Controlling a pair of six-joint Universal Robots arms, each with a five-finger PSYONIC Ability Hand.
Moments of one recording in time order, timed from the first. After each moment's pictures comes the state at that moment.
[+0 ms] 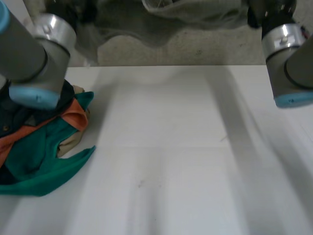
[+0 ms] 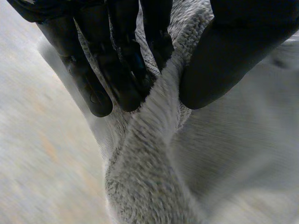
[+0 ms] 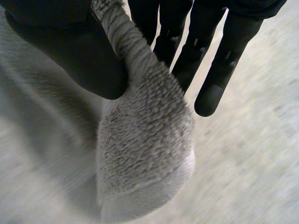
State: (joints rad) left arm 4.31 -2.04 -0.99 3.45 -1.51 3.44; right arm 1.86 -1.03 1.02 -0.49 1.45 2.68; left_hand 1.14 1.19 1.19 1.20 0.97; right_hand 1.11 1.17 1.18 1.19 1.01
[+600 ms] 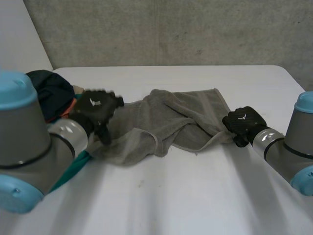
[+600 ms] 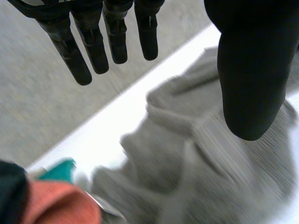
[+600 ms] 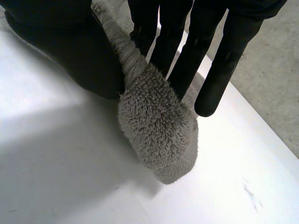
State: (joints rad) left arm 4.24 -1.83 -1.54 3.13 -1.53 3.47; right arm 1.79 -1.06 1.57 -0.14 1.31 2.52; left_hand 0.36 0.36 0.36 0.35 0.16; right_hand 1.11 1.17 1.18 1.19 1.01
